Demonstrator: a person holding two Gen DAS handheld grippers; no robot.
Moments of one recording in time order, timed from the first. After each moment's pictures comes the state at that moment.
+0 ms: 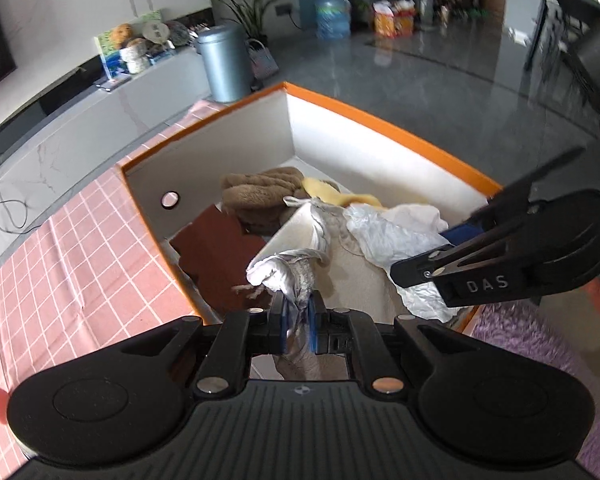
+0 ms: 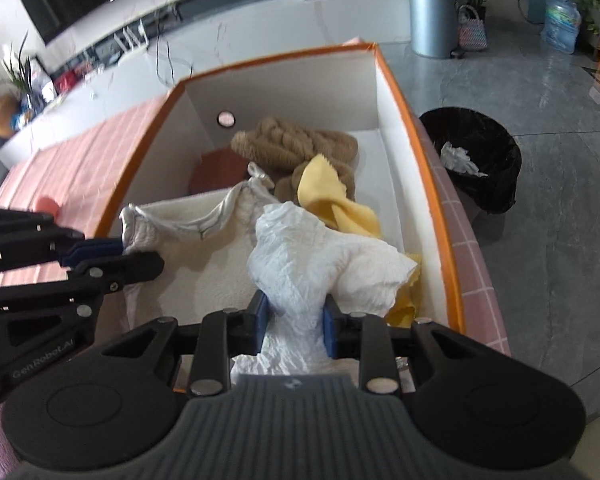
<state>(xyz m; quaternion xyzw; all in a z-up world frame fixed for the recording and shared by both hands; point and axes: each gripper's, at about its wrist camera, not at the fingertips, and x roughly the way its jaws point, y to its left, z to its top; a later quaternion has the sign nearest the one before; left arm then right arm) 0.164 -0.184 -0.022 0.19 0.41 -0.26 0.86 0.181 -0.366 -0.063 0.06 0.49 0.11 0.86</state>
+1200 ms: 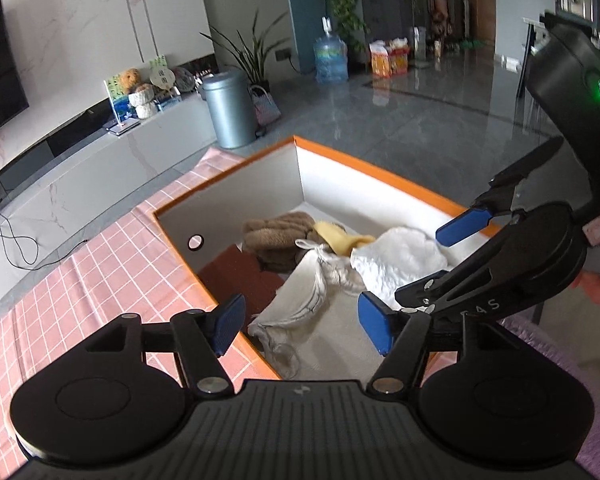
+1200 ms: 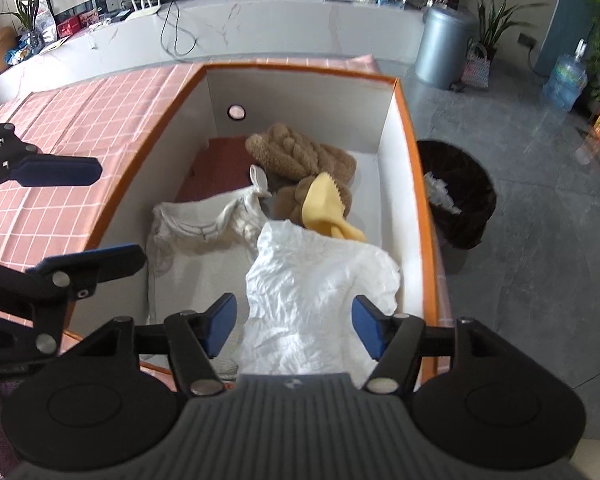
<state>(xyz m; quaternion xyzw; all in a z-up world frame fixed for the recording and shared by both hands) 0.139 -0.157 0.011 0.17 0.33 -0.27 0.89 0.174 -0.331 -0.025 -0.06 0.47 0.09 0.87</state>
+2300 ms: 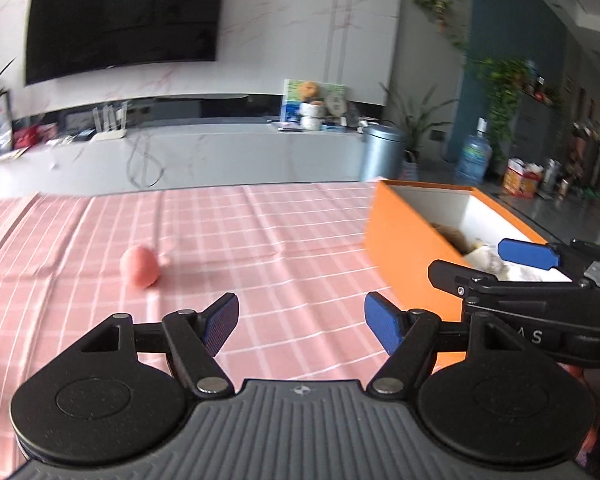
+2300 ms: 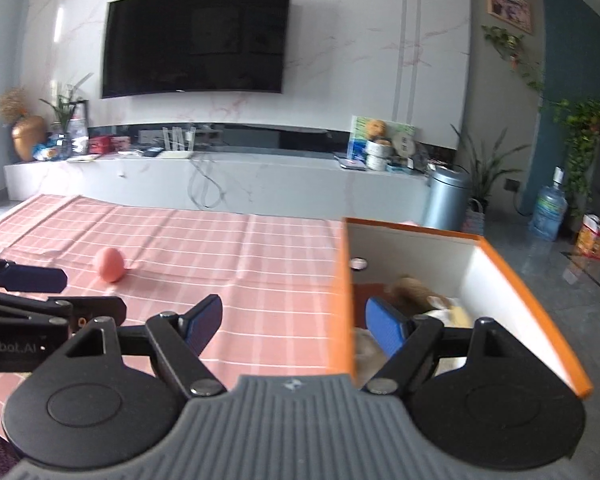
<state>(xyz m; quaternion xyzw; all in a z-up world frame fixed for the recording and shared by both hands) 0.063 0.038 -0.003 -0.03 0.28 -0.08 0.96 0.082 -0.166 -0.023 -0.05 0.22 0.10 0.97</state>
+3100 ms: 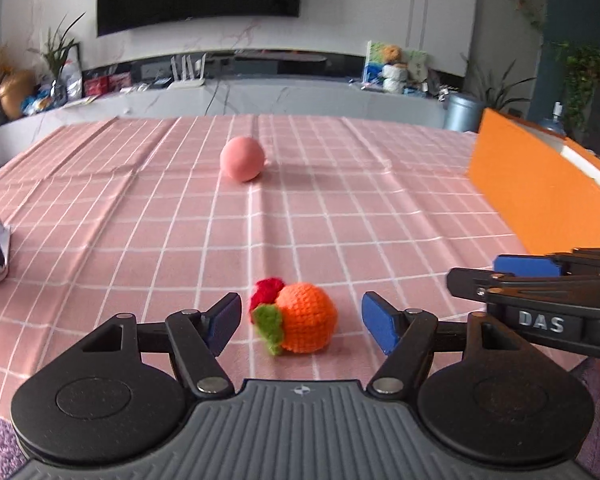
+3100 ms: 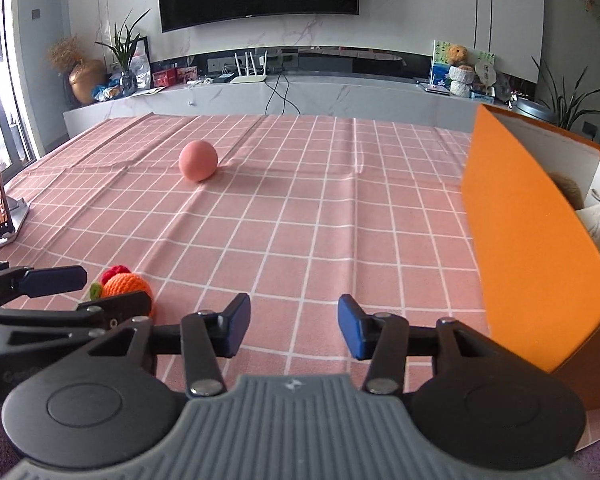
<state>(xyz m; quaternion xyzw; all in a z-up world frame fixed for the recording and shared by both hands) 0.035 0.088 -0.082 -0.04 0.33 0.04 0.94 0.086 -0.096 -0.108 -0.04 0.33 0.20 0.92</state>
